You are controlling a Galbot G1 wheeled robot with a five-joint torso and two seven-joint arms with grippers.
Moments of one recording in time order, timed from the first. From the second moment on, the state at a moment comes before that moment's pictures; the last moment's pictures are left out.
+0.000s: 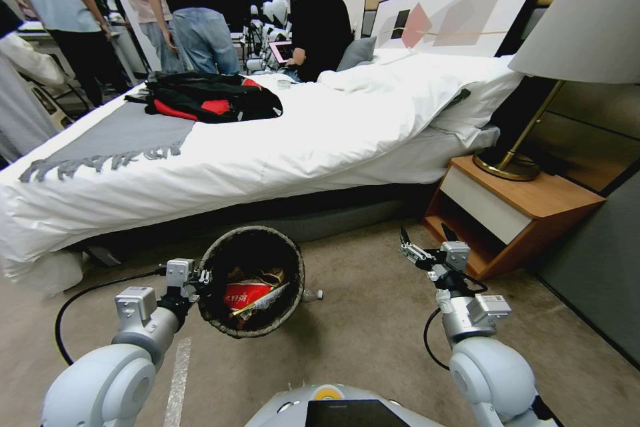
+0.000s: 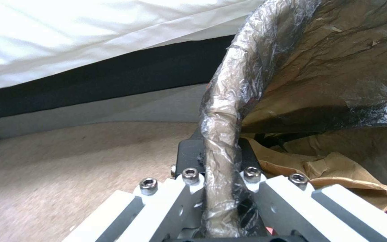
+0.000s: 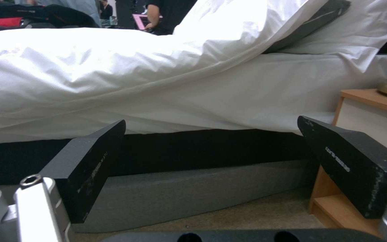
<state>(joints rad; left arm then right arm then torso) 1.70 -1.23 -0.89 -2.50 -0.50 0.74 -0.03 -1.64 1.29 0.54 2.41 0.20 -0.19 0.19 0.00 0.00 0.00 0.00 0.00</state>
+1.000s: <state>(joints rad) 1.71 -1.22 -0.89 -2.50 -0.50 0.74 -0.03 -1.63 1.28 0.51 2.38 0.20 -0.20 0.19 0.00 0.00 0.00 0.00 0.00</state>
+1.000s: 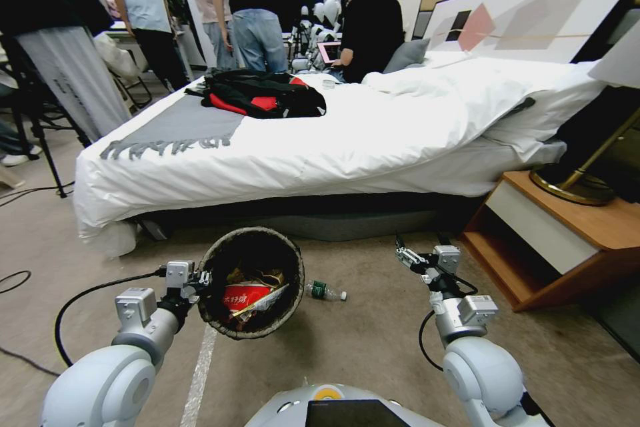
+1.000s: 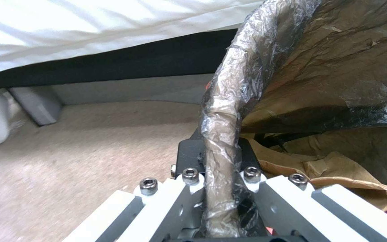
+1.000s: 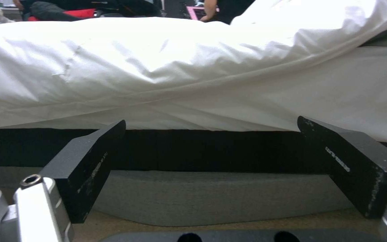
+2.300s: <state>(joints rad) 1.79 -1.29 -0.96 -2.50 -0.48 0.74 -0.06 -0.91 1.00 0.12 1.57 0.51 -0.42 -0.32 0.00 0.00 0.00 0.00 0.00</state>
